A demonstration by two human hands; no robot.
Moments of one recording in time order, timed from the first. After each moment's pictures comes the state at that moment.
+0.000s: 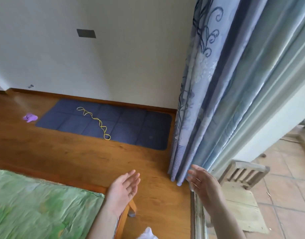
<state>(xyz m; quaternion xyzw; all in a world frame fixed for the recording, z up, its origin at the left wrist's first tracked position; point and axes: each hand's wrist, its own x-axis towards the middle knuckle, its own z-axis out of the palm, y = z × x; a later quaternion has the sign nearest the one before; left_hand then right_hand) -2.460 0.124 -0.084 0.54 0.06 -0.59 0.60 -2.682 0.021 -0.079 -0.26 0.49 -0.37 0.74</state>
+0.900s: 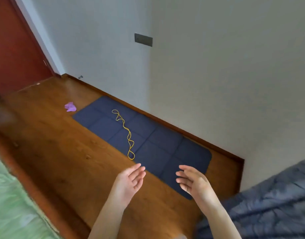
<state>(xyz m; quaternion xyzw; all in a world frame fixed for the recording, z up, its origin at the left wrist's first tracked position) -2.193 -0.148 -0.096 0.51 0.15 -0.46 0.71 -2.354 -0.288 -0.082 -0.48 0.44 -0.16 0.74</state>
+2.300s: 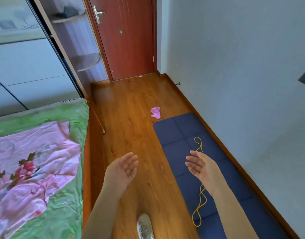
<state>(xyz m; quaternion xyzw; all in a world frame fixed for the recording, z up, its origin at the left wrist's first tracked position) -1.640 -0.071 -0.073 0.40 0.28 -0.15 0.86 -1.661 -0.325 -0.077 -0.52 0.29 0.05 0.80</state>
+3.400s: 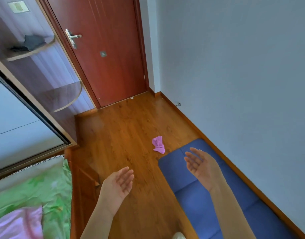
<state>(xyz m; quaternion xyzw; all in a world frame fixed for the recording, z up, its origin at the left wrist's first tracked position) -1.159 -0.047 -0.076 0.49 0.28 -0.20 0.80 -1.183 -0.308 -0.086 -0.34 0.29 0.01 0.89</state>
